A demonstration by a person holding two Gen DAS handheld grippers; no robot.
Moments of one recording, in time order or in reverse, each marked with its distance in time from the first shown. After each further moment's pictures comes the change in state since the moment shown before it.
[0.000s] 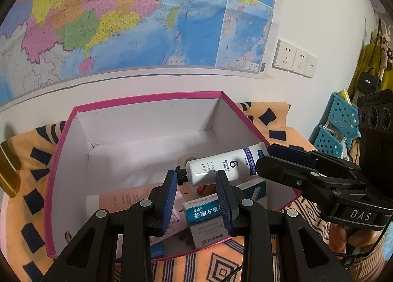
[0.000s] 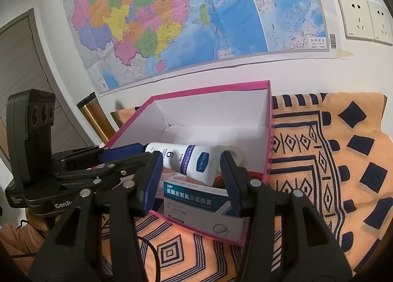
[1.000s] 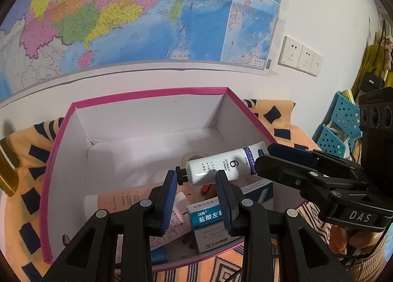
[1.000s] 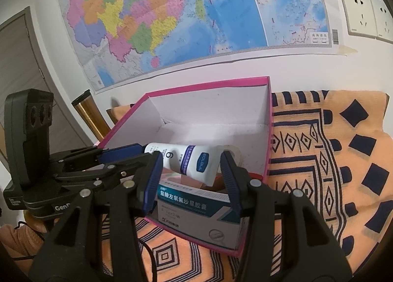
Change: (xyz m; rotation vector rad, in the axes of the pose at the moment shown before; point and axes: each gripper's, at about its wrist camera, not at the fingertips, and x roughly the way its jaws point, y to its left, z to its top) left arm 0.012 0.004 0.003 -0.010 0.022 0.006; right arm 0.012 -0.003 0.003 0.008 0.022 -0.015
